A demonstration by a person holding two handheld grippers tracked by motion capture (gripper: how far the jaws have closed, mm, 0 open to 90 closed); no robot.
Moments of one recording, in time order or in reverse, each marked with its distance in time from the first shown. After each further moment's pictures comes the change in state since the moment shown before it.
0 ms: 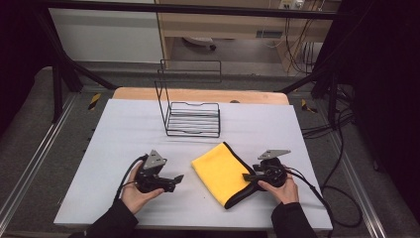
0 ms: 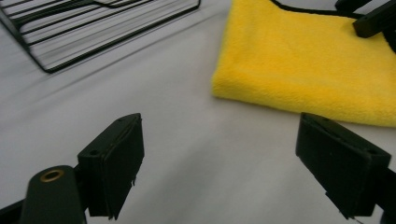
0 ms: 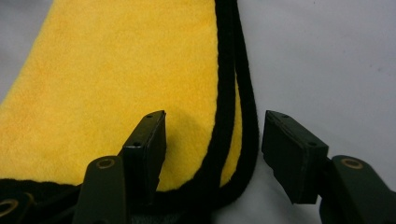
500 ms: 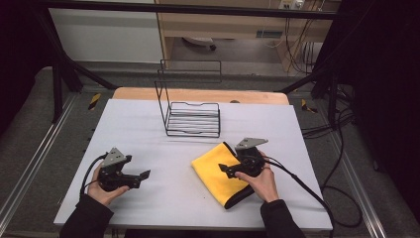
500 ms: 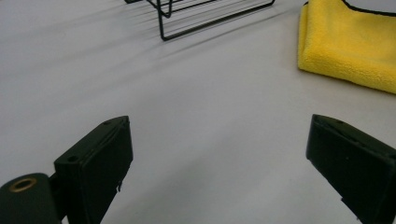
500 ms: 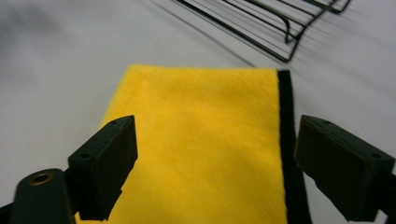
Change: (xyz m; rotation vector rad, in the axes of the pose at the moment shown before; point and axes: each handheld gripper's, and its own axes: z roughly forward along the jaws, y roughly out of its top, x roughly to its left) left arm 0.075 -0.041 -0.057 -0.051 0.083 -0.073; right arm 0.043 0.058 0.019 -0.113 -0.002 -0.116
